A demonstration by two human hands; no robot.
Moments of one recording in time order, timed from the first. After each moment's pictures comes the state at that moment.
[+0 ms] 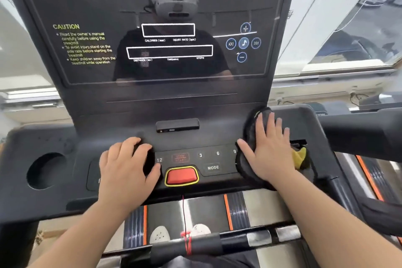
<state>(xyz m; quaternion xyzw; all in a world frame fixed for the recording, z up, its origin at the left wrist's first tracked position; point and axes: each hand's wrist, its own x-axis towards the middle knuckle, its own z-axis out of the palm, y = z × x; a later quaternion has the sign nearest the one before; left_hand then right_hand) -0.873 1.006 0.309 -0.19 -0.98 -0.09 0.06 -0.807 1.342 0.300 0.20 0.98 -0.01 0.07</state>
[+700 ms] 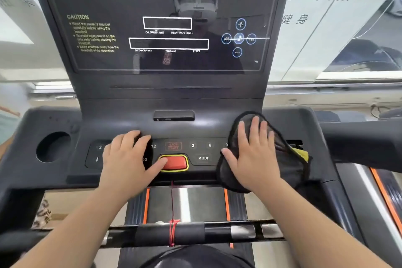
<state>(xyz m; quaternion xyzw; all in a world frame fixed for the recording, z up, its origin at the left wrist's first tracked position) -0.844 1.026 0.313 -0.13 -0.99 -0.06 0.00 -0.783 1.329 0.289 0.10 0.99 -0.01 0.03</state>
